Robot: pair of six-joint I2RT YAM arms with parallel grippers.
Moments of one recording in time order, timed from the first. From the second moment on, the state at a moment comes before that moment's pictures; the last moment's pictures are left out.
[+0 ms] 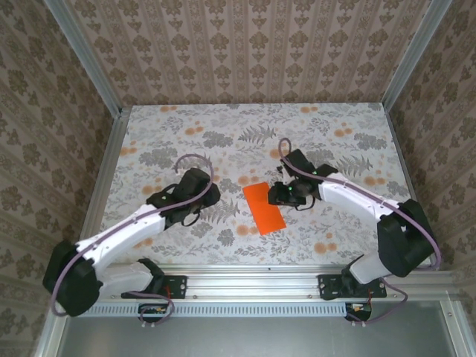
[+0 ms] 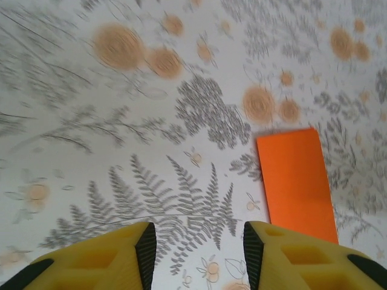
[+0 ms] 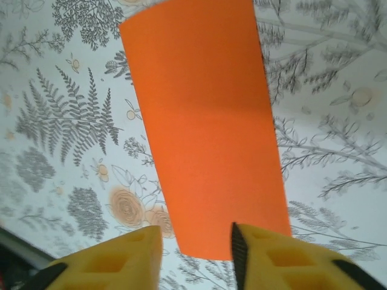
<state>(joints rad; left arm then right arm) -0.74 1.19 0.74 -0.43 -0.13 -0.89 0.51 1.47 0.93 -0.60 -0.31 0.58</state>
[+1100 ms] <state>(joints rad) -0.79 1.85 1.07 -0.24 0.24 -0.90 0.54 1.58 0.47 0.26 -0.50 1.05</state>
